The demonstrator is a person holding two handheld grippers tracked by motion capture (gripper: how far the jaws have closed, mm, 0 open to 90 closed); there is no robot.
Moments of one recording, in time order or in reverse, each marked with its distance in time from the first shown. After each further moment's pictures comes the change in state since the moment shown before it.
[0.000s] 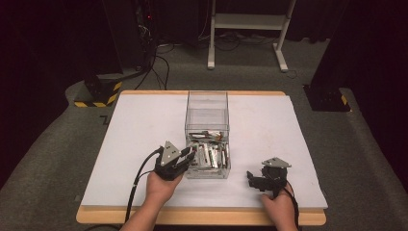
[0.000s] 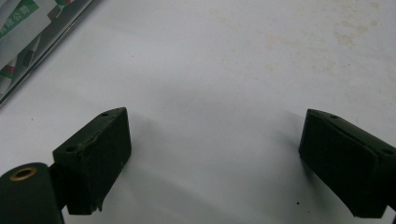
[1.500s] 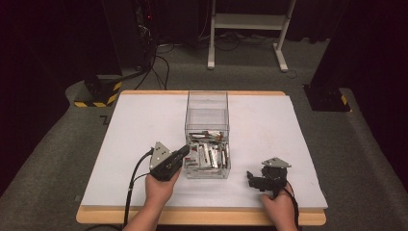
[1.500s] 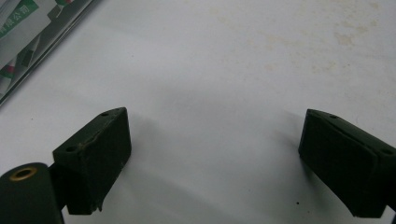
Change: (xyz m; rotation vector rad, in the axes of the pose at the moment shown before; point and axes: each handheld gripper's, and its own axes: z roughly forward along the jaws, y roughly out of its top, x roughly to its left) left arm 0.001 0.009 -0.013 -0.164 -0.028 -0.106; right arm 0.000 0.000 0.000 0.000 -0.002 -0.003
